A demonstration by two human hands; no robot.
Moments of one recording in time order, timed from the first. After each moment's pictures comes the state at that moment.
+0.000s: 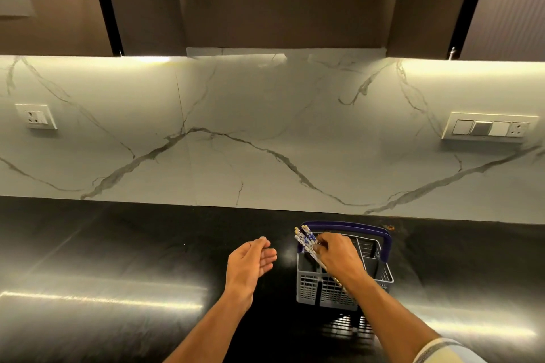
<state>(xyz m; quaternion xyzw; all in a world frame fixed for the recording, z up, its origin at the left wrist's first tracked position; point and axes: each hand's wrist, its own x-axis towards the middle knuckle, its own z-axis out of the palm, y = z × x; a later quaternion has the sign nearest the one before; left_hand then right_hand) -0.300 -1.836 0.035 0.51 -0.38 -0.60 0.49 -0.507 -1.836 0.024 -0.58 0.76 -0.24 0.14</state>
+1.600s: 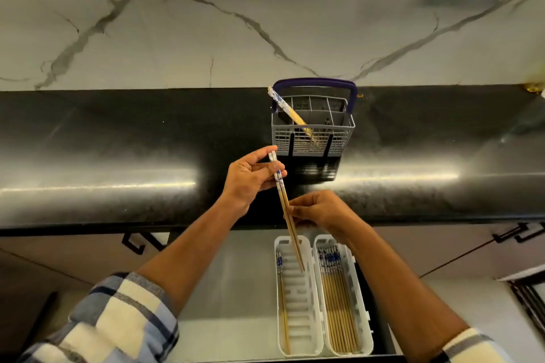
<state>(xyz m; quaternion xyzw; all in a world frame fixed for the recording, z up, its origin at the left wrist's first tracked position) -0.291 -1.702 -0.006 0.40 -0.48 -0.67 0.39 -0.449 -1.616 -0.032 -0.40 0.66 -0.33 0.54</state>
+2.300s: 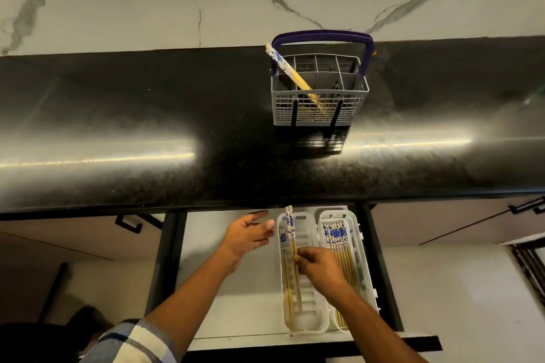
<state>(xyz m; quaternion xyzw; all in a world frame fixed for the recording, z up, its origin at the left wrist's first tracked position) -0.248 -1.650 -0.166 0.53 -0.40 -0.72 0.21 -0.410 -1.536 -0.196 -0.31 0.74 -0.28 0.52</state>
